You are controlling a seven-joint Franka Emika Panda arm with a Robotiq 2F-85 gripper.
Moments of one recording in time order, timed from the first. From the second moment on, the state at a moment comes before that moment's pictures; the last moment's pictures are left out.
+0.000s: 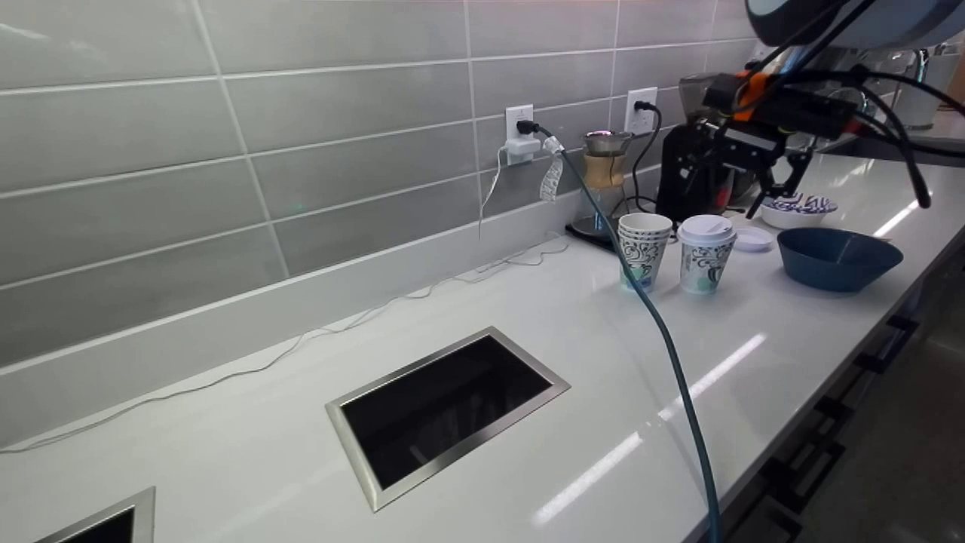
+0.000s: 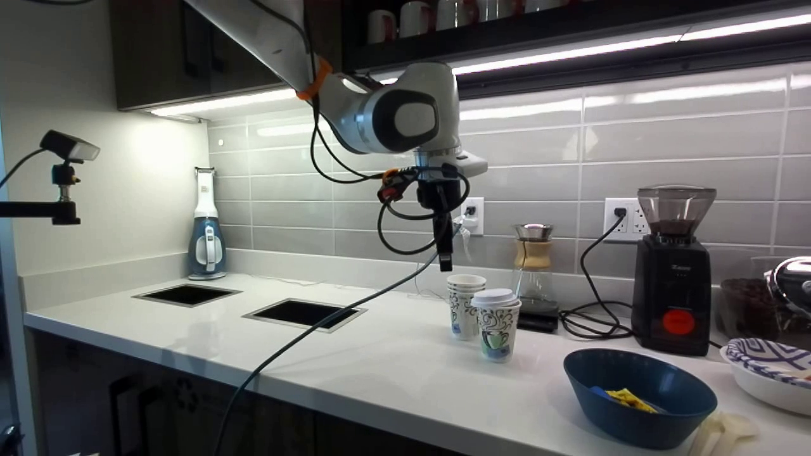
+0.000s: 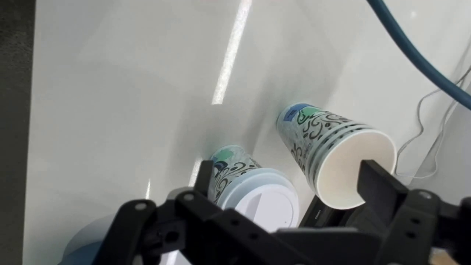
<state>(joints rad) 0.04 0.19 0.09 -1.90 0.11 2.35 0.70</state>
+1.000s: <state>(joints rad) 0.20 0.51 -0.03 -1.55 0.03 2.37 0.95</state>
